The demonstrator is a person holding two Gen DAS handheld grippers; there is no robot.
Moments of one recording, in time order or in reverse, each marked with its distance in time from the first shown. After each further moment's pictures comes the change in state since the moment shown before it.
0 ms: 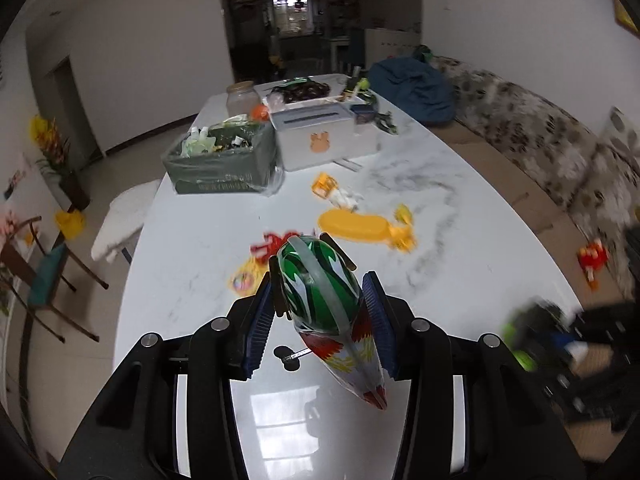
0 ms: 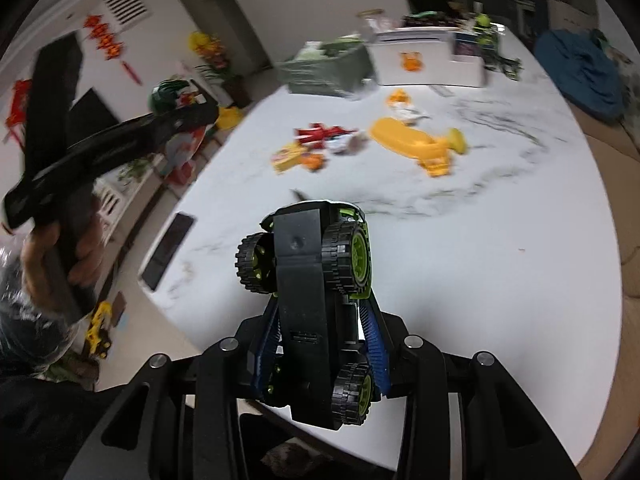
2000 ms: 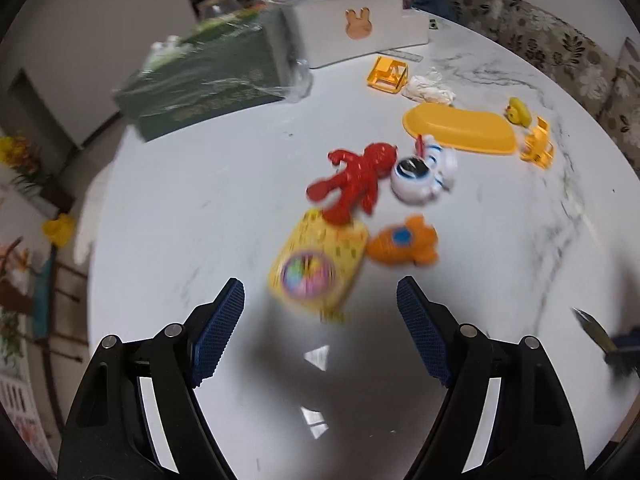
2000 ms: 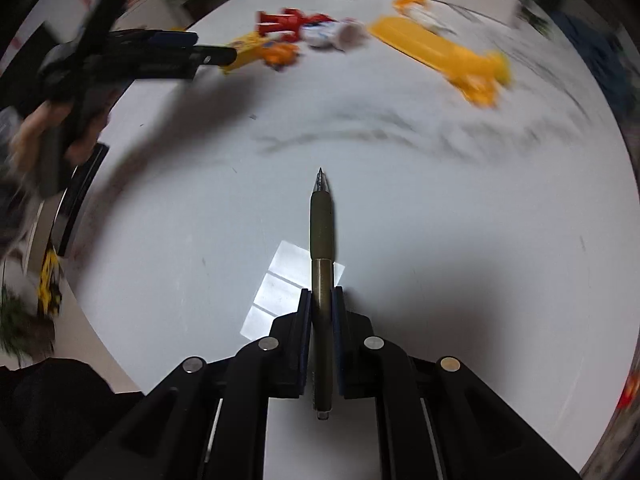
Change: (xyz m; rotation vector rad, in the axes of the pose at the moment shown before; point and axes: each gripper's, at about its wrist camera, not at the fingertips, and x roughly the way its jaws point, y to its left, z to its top) left arm 0.227 0.103 -0.006 0.156 0.232 -0.020; right arm 0.118 -0.023 -0.014 0.054 0.270 -0.238
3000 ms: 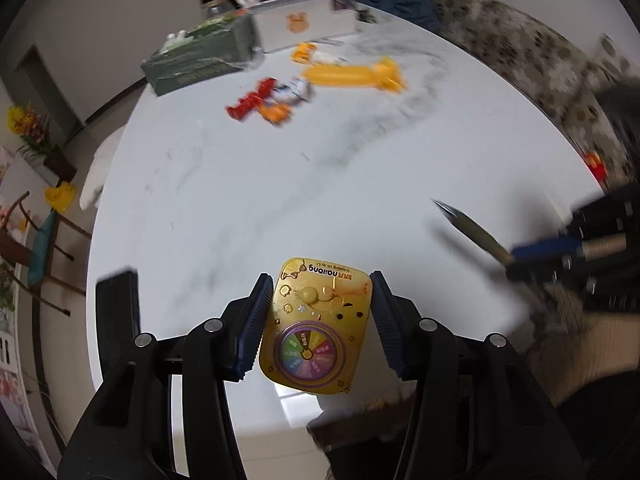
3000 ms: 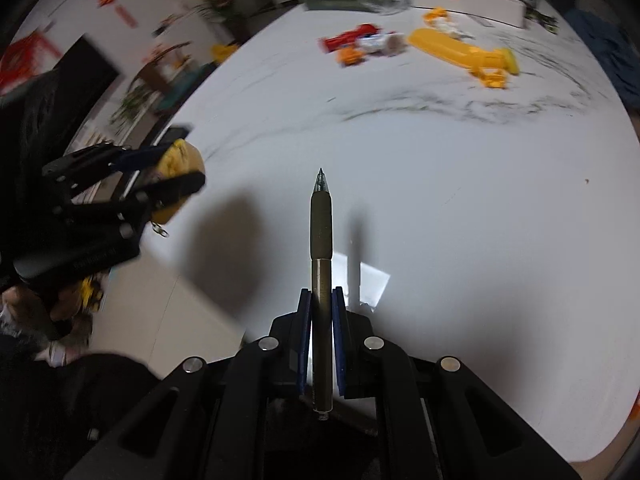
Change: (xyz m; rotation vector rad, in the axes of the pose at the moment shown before) left arm -0.166 -0.137 -0.148 -0.056 0.025 -0.028; right arm -0.051 0.031 -0.055 -0.142 -0.044 0.232
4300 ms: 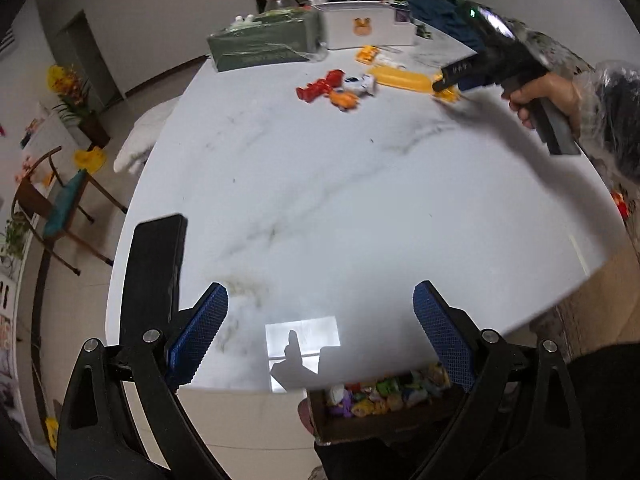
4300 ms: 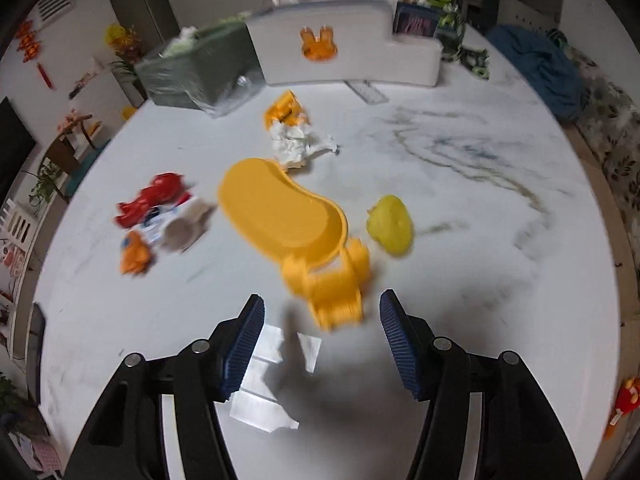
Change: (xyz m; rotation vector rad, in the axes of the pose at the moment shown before) left arm 0.001 0.043 -0.028 -0.184 -0.050 0.105; right arm 0.066 -0.164 0.222 0.198 -0.173 -0.319
